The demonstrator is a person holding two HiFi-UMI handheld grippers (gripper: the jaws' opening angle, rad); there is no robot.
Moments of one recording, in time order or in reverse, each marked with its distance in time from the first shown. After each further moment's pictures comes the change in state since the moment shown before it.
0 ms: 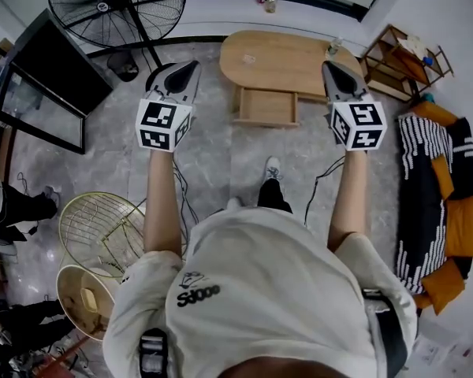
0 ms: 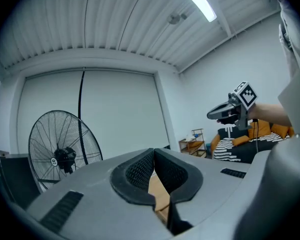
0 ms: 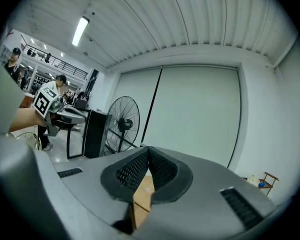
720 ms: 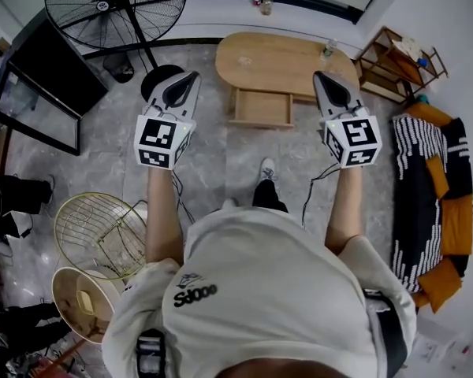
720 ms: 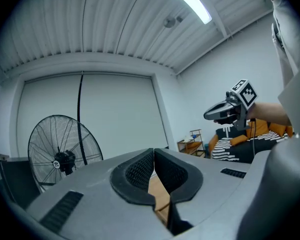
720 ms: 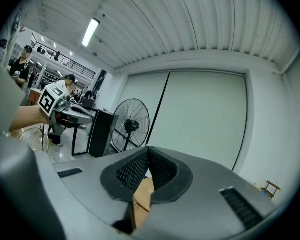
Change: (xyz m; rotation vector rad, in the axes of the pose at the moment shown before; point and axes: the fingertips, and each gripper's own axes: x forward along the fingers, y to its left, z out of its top) left arm -0.033 -0.027 0.011 0.026 -0.019 -0.007; right arm -0.031 0.038 0.015 -0.059 -0.034 0.056
